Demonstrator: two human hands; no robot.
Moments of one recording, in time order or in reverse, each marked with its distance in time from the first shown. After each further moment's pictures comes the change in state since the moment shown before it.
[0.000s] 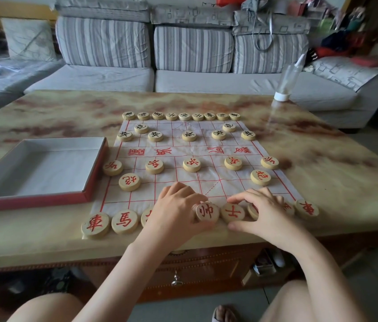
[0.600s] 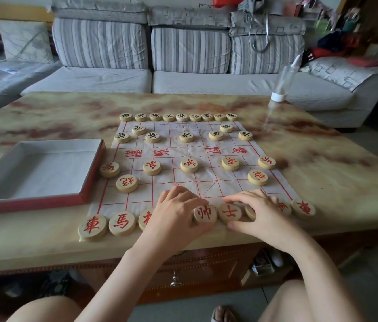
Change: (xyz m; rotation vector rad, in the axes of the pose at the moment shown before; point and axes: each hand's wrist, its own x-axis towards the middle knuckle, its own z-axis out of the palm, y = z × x) left_hand -0.005 0.005 0.002 -0.031 0.033 0.037; right_hand 0.002 0.008 0.005 0.056 0.004 -0.059
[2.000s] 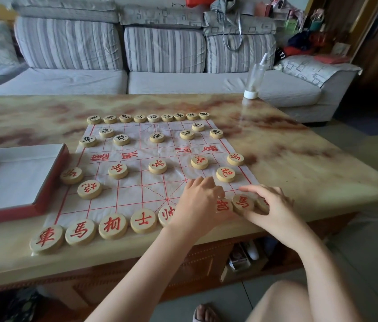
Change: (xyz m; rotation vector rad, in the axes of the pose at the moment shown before) left_hand 0.068 0.072 0.049 0.009 -0.118 0.059; right_hand -0.033 0.048 -0.040 0.039 0.265 0.110
